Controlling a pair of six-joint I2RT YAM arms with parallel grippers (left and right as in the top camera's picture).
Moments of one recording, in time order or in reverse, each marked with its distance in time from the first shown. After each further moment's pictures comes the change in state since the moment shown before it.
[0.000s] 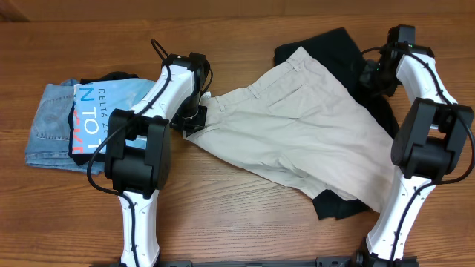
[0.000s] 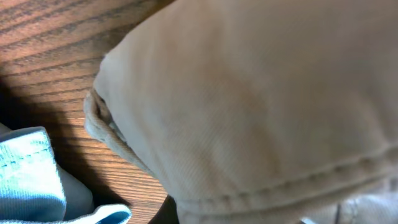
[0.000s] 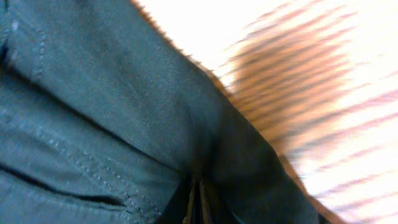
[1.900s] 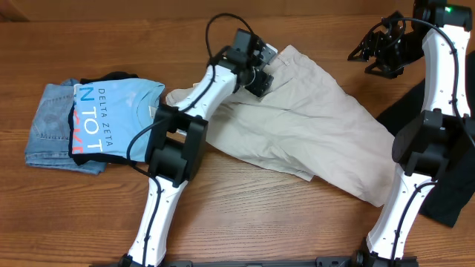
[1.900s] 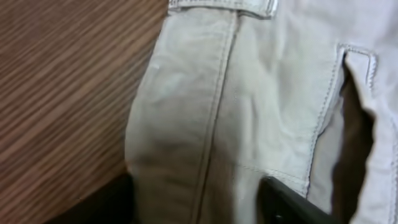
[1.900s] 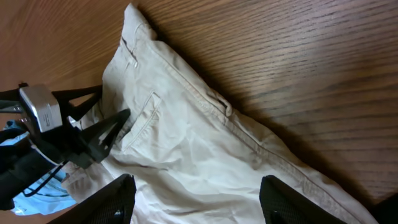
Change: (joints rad) left arm -0.183 0.251 0.309 0.732 0.352 0.388; right arm -0.016 0.039 0.544 -0.633 -0.484 -0.215
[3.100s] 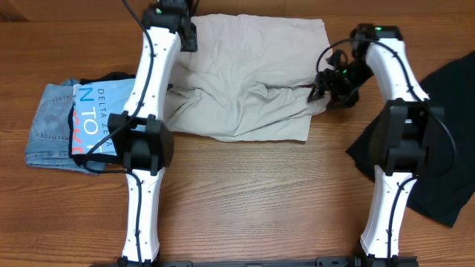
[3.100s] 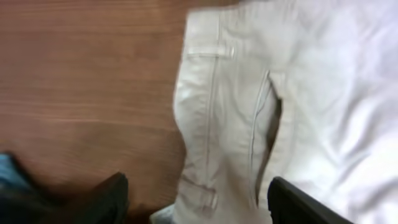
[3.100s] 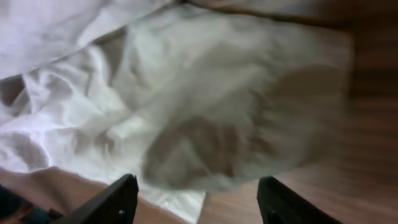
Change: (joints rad) left arm 0.254 0.037 0.623 -0.686 -0.553 -0.402; right arm 0.214 -0.002 -0.361 0.092 0.103 -0.019
